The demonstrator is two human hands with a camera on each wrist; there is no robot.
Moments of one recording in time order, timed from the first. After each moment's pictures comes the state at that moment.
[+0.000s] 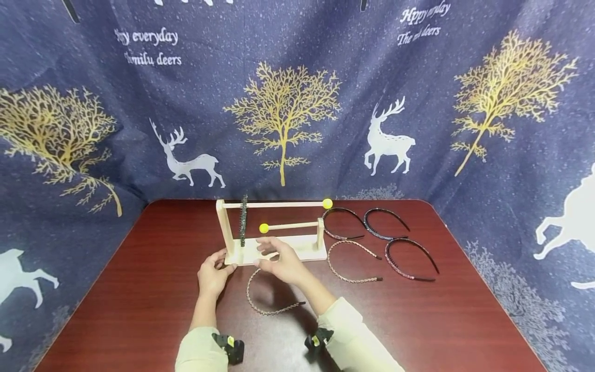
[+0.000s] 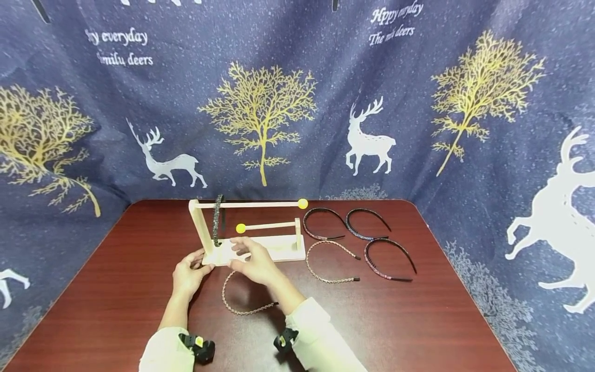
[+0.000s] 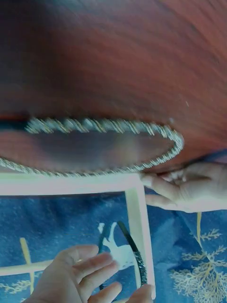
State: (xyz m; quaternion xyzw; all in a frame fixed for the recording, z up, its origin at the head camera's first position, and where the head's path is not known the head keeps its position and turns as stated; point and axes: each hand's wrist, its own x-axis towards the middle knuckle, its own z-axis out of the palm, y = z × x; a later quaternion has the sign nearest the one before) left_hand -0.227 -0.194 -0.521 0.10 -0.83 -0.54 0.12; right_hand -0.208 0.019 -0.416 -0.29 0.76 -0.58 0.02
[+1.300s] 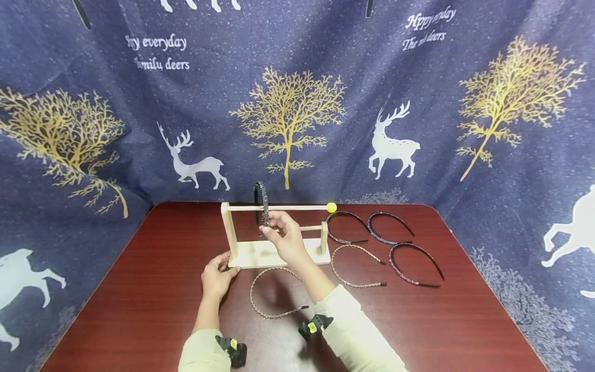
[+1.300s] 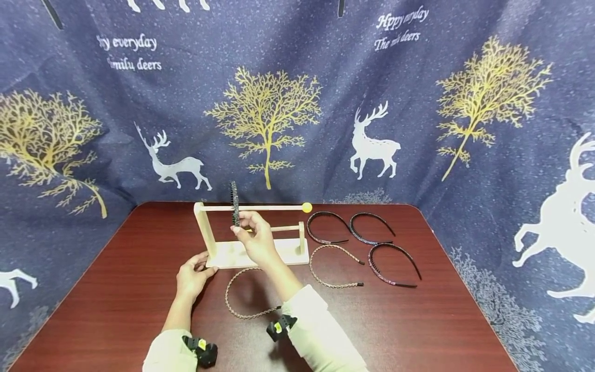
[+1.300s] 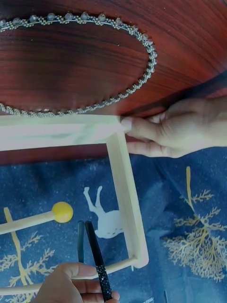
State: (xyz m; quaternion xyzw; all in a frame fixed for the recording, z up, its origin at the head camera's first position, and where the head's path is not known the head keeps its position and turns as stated) left_hand -0.224 -0.193 -0.517 0.11 -0.82 -0.54 0.13; right_hand -0.221 0.005 -0.370 -0.23 0.66 -0.71 -0.06
